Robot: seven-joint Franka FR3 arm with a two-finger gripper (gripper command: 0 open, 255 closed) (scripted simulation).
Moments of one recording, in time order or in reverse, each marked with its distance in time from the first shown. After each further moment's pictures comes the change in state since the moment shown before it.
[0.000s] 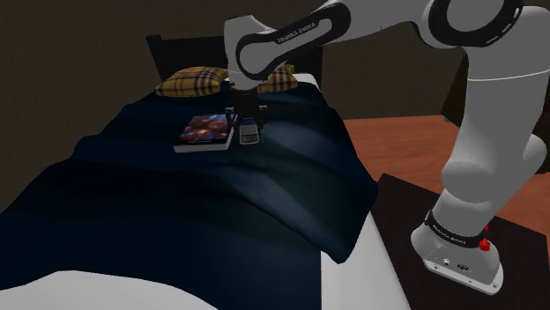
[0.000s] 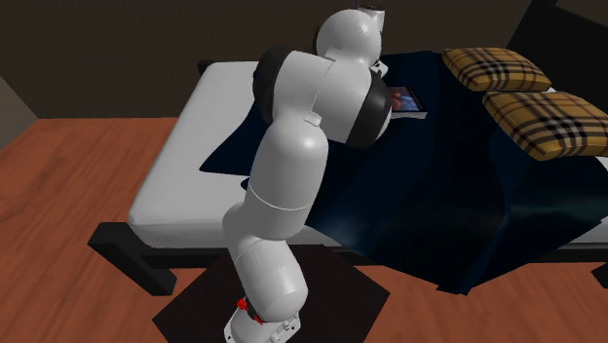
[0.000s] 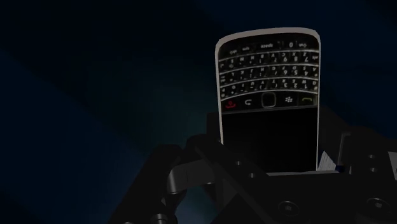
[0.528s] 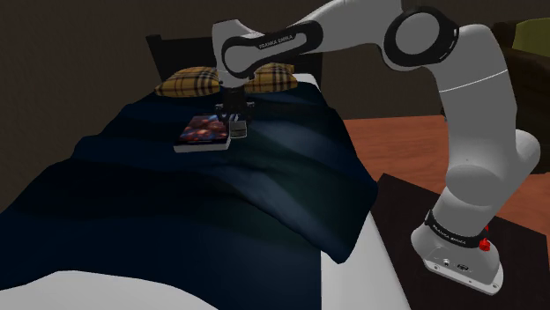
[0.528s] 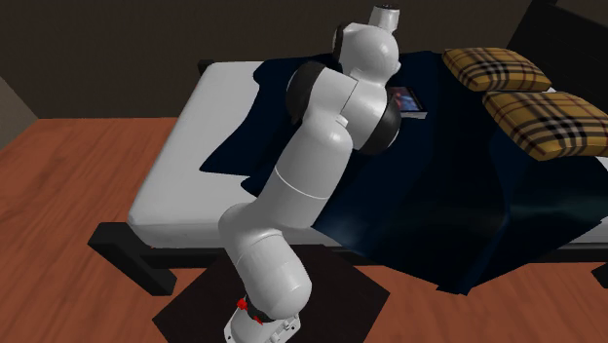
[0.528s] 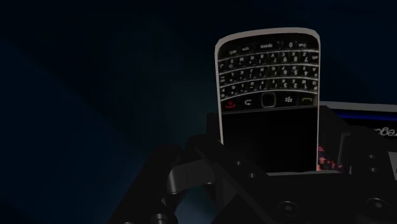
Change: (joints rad) arm 0.112 0.261 -0.067 0.347 -0.126 -0.116 0.003
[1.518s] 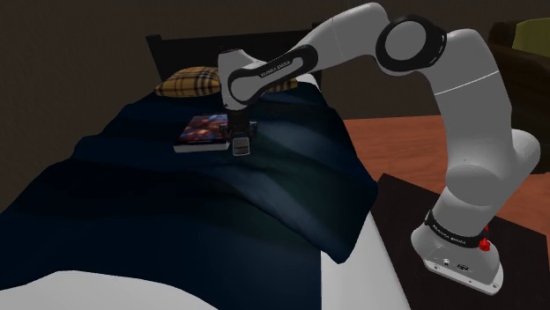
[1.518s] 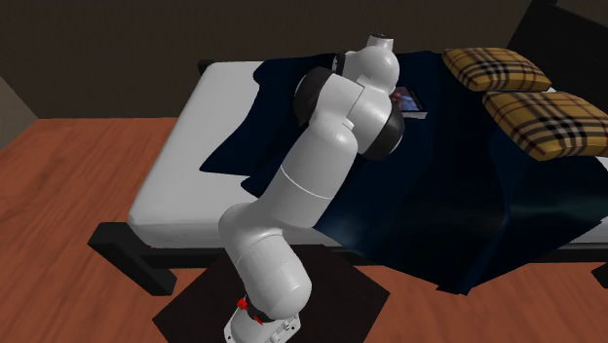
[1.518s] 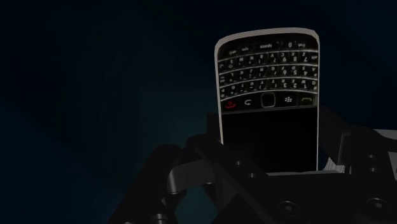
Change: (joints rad) arm -0.003 0.060 -0.026 -0.109 -0.038 0.160 0.017
